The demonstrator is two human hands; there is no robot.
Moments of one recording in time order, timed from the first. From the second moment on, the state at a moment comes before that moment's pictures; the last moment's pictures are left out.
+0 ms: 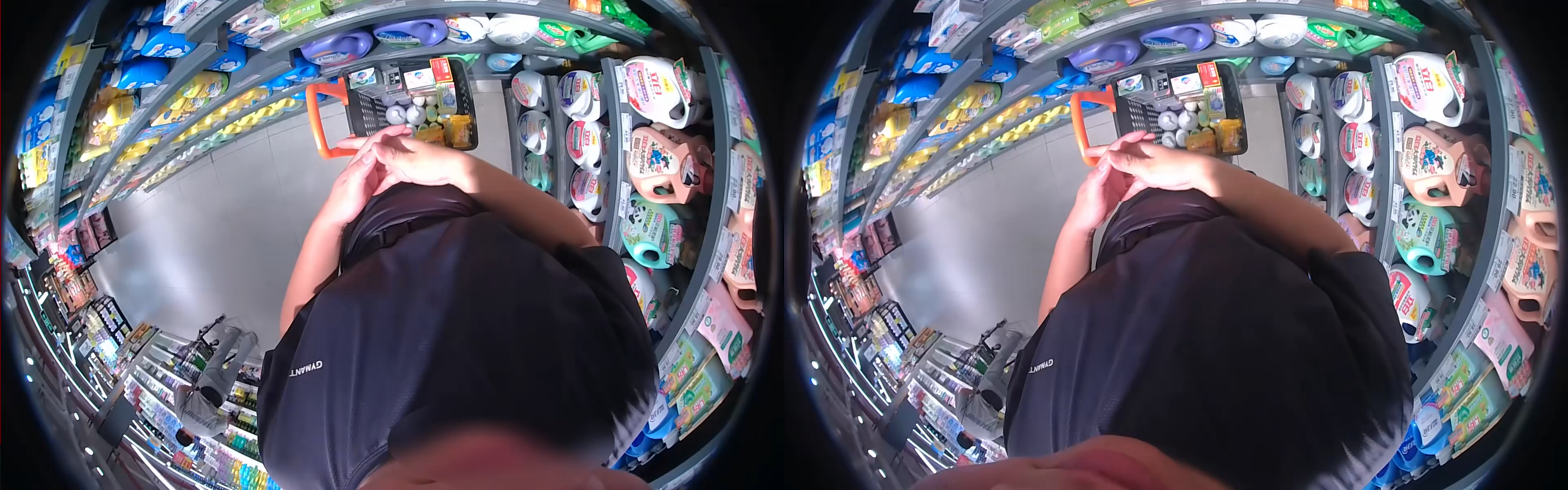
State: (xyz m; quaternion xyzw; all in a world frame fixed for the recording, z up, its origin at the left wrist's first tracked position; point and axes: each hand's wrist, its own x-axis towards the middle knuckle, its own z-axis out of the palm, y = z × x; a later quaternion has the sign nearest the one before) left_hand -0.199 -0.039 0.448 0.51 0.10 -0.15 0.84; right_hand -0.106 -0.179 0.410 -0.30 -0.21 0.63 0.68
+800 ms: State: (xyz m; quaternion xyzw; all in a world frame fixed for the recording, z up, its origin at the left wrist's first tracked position) left_hand -0.259 0.008 0.348 0.61 0.30 -0.27 0.68; right_hand -0.120 -0.177 0.076 -0.45 0.31 0.59 0.60
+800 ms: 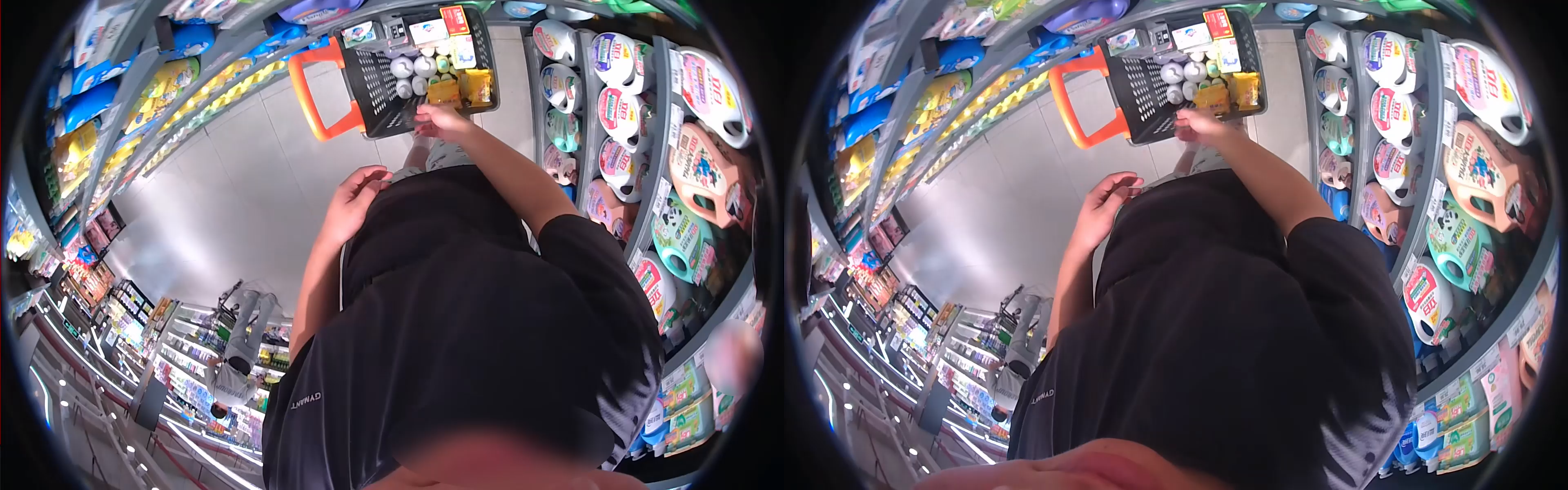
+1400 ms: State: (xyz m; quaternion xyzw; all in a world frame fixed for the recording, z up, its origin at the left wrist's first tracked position) left_hand -0.447 0.052 0.296 0.56 0.57 -0.24 0.55; right_hand 0.011 -0.015 -0.127 -0.44 0.49 0.40 0.64
